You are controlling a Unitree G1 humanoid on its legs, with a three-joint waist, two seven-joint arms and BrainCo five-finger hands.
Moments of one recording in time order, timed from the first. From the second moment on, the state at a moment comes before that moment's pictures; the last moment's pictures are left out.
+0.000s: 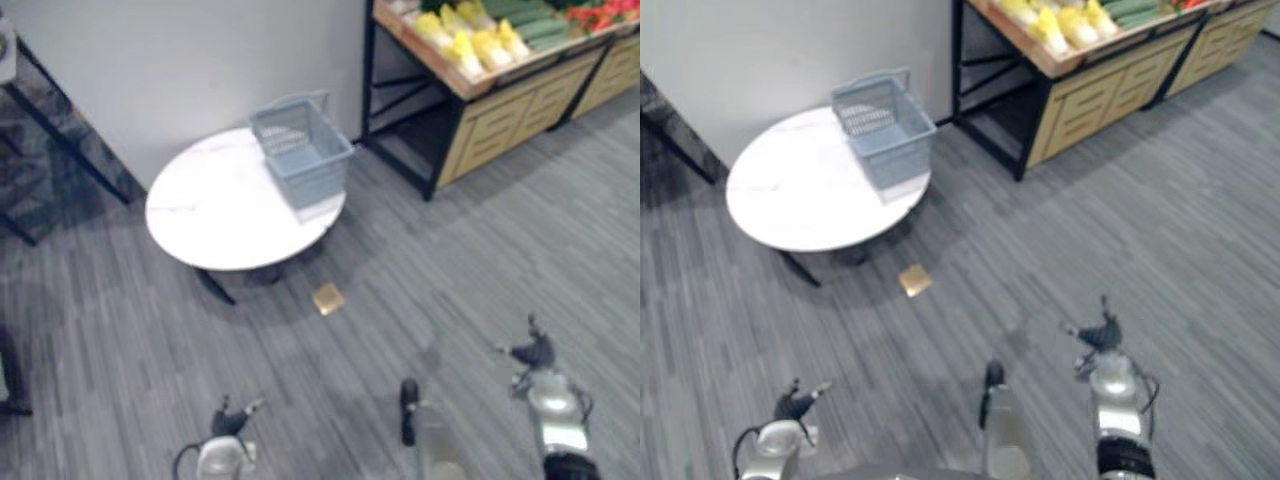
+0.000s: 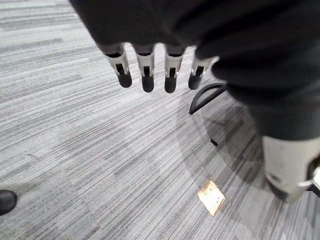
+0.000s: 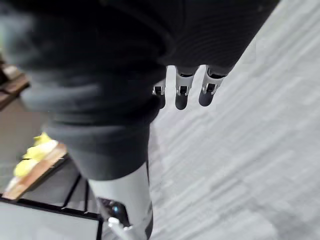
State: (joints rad) left arm 0.04 0.16 0.19 0.90 0.14 -0.04 0.24; right arm -0.08 -0.25 -0.29 0.44 -0.18 0.01 -0.13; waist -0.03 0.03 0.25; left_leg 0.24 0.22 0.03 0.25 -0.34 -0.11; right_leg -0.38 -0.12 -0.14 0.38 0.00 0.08
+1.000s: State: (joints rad) left arm 0.16 0.13 0.18 0.87 0.14 -0.01 0.25; right arm -0.37 -0.45 0.02 0.28 -0.39 -0.04 -0.15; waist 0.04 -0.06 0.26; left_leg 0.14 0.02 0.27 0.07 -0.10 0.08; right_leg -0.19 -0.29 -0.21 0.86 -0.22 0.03
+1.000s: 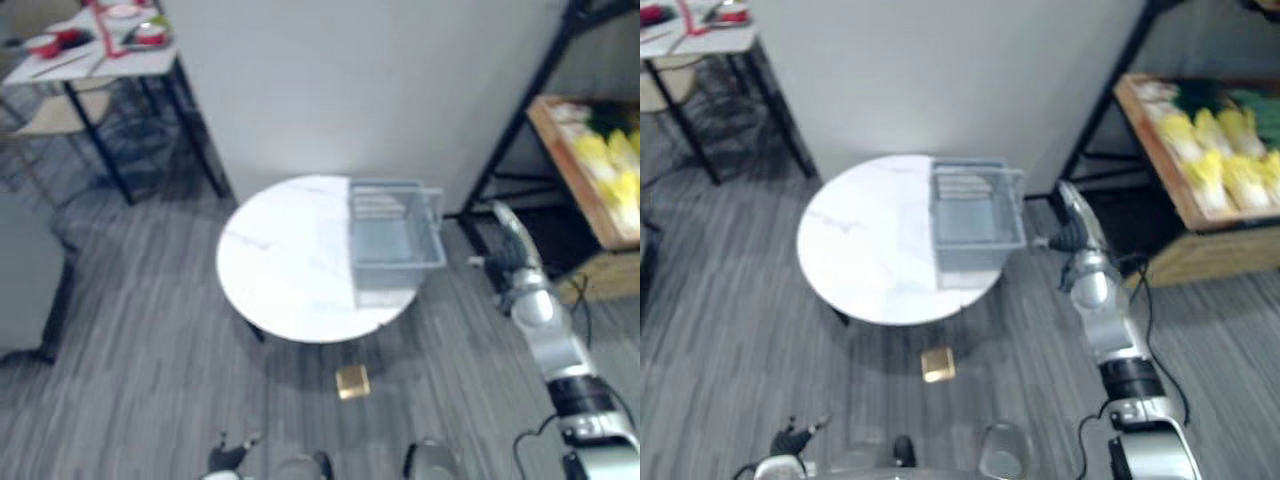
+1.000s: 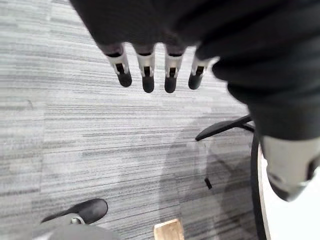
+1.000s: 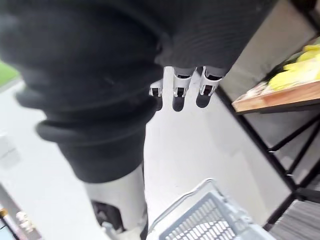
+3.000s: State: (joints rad) left arm -0.06 0.13 -0.03 0.92 0.17 -0.09 0.28; right arm -1.23 -0.79 0.34 0.92 -0.43 -0.03 -0.21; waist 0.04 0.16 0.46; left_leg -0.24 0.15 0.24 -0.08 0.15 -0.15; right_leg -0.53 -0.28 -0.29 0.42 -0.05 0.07
